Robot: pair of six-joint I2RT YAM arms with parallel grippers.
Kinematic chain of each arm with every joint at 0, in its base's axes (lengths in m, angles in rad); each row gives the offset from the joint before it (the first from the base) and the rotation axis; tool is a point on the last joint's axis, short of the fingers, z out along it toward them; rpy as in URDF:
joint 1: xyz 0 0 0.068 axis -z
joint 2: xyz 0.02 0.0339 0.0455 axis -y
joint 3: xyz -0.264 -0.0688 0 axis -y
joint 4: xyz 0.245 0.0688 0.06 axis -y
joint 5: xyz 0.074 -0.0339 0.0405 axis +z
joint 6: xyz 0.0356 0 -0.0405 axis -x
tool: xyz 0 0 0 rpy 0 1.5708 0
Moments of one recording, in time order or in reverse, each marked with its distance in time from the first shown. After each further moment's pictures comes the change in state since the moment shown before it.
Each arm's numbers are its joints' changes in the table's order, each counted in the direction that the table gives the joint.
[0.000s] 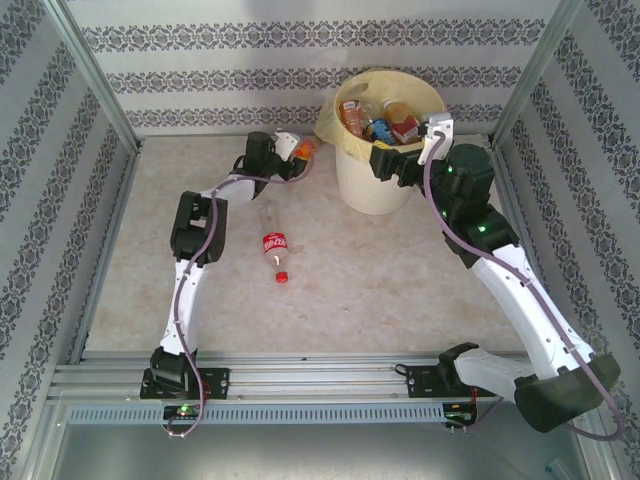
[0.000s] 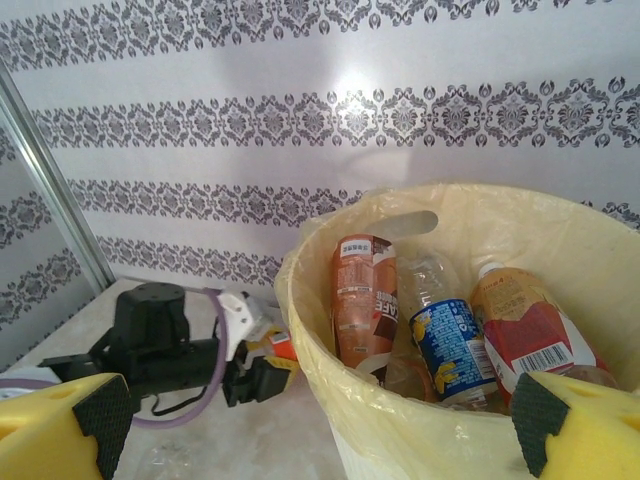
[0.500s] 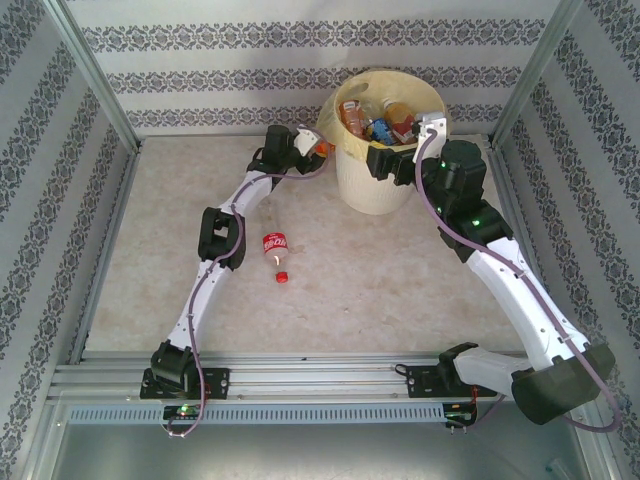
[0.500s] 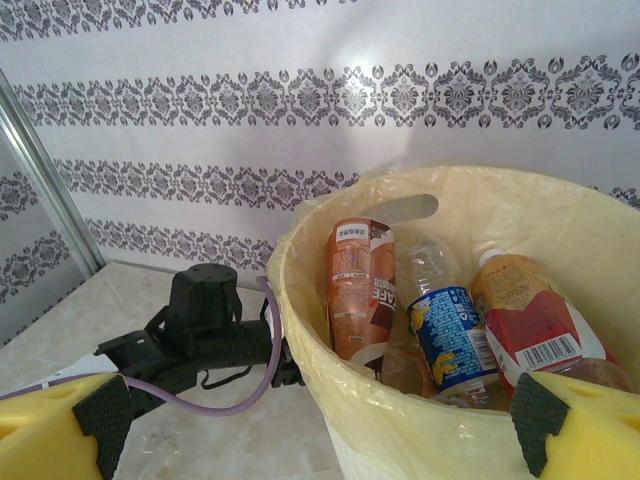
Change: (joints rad) left arm 0.045 -0.469 0.801 -0.319 -0.075 -0.107; right arm 0.000 -0.053 0.018 -0.010 -0.002 0.021
